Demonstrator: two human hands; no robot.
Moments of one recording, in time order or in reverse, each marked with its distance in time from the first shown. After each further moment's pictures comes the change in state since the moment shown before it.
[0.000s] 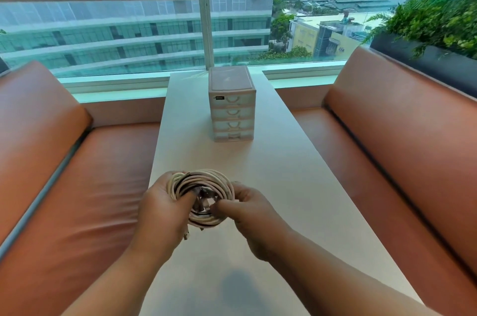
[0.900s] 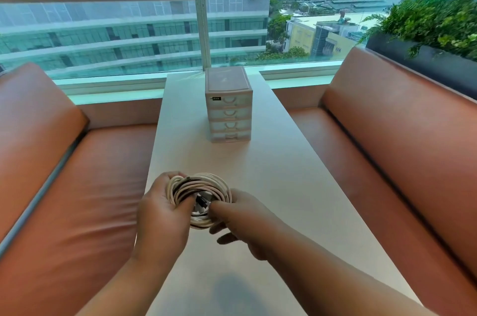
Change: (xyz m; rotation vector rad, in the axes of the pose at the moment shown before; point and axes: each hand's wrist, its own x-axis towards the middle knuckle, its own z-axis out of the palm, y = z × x) left_hand -0.006 -0.001 0.003 0.105 0.089 0.067; right_hand 0.005 0.002 -0.003 -0.195 -0.001 0.266
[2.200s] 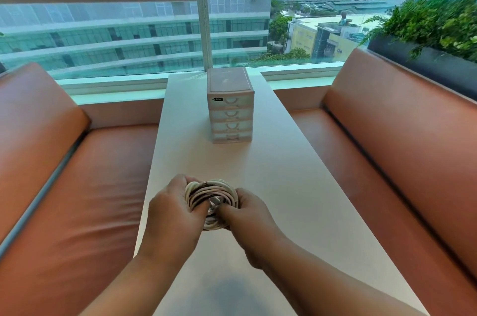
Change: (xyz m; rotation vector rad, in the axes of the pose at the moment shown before) left_hand -0.004 0.015 0.003 0.381 -0.057 0.156; right_hand 0.007 0.019 0.009 0.126 0.278 -0.086
